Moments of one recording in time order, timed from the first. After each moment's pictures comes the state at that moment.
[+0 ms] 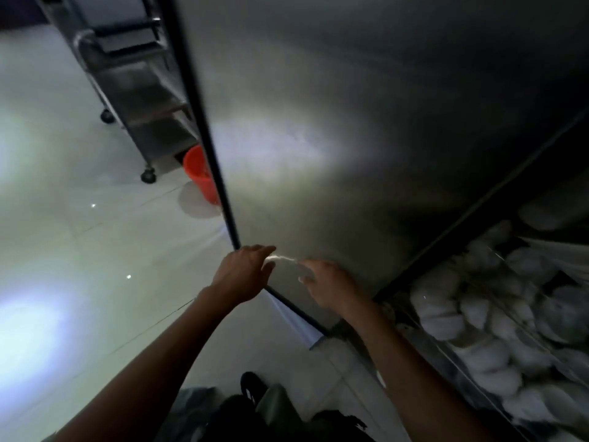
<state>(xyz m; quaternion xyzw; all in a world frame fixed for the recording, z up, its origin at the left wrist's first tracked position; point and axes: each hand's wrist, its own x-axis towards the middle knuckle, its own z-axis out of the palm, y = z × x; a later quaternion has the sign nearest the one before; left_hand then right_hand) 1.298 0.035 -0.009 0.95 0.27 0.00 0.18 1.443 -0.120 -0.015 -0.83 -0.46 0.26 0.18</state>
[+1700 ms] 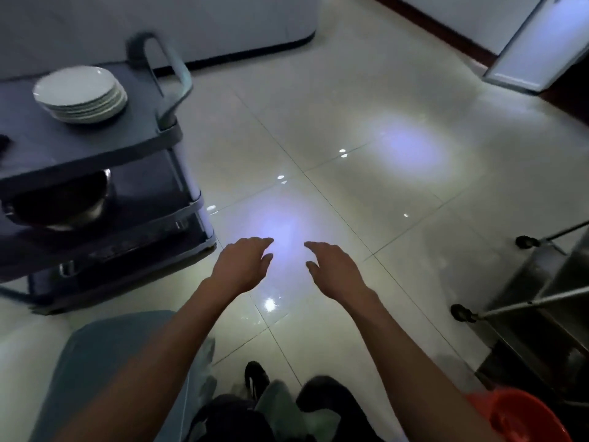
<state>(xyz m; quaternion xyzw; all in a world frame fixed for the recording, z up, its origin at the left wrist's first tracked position) 0.774 0.395 -0.037 0.42 0.89 0.10 0.16 0.920 0.557 -0.022 -0.25 -0.94 0.19 -0.09</state>
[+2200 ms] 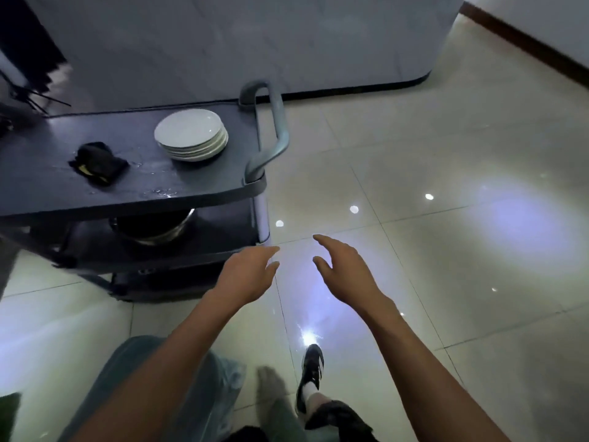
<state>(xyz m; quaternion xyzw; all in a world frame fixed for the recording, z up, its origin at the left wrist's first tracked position) 0.594 0.400 -0.013 0.22 0.95 0.17 0.14 0.674 0.605 0.010 -0.09 -0.95 0.30 -0.02</state>
